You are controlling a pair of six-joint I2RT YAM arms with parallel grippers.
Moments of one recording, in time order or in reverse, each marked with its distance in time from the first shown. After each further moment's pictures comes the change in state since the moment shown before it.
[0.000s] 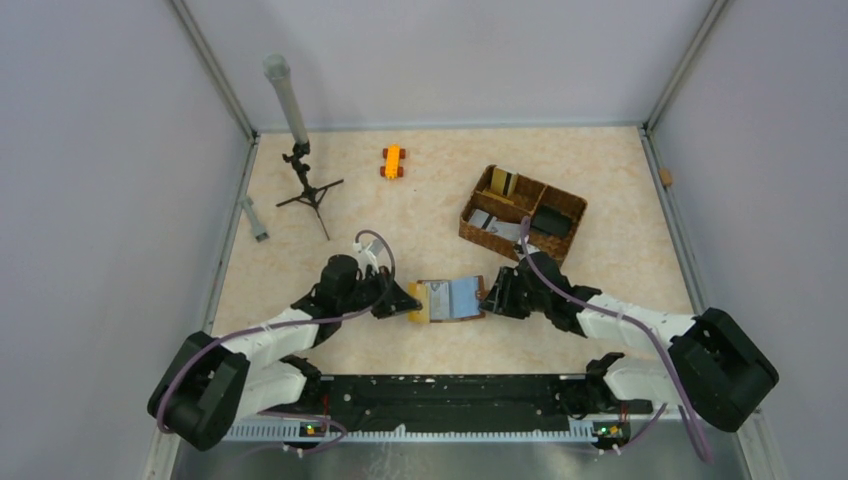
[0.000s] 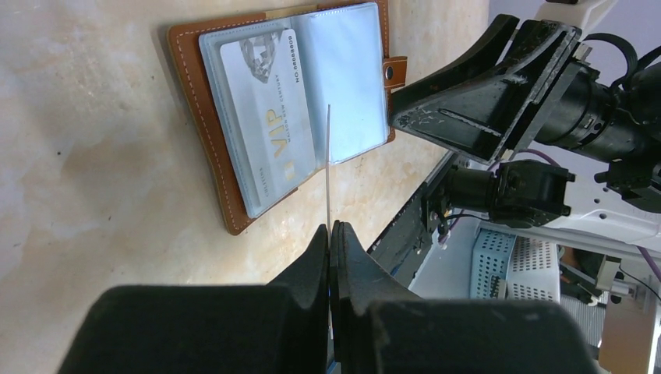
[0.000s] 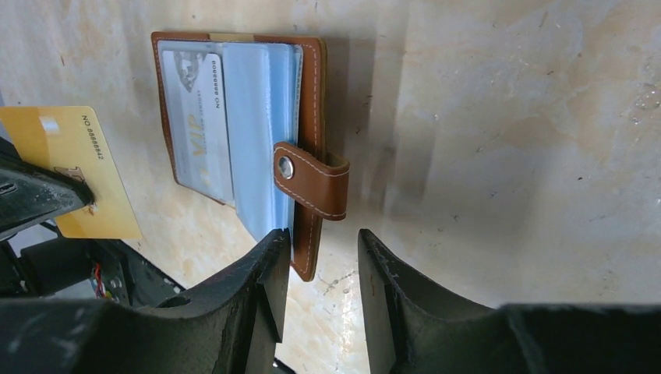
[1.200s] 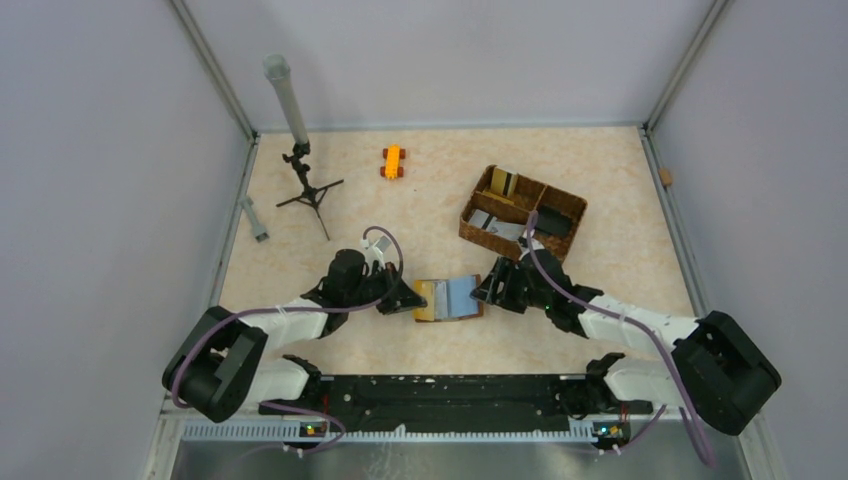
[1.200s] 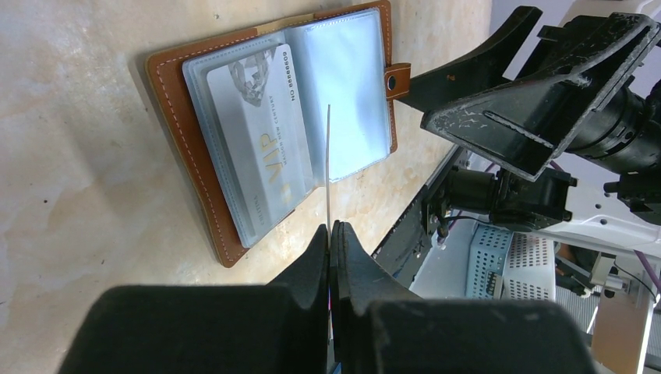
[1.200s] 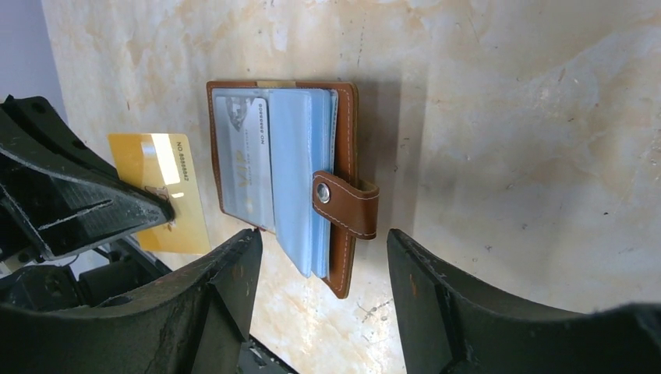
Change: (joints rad) left arm 0.000 0.170 0.049 0.100 0.038 0.000; right arm 0.000 -0.003 0.000 0.088 0.033 0.075
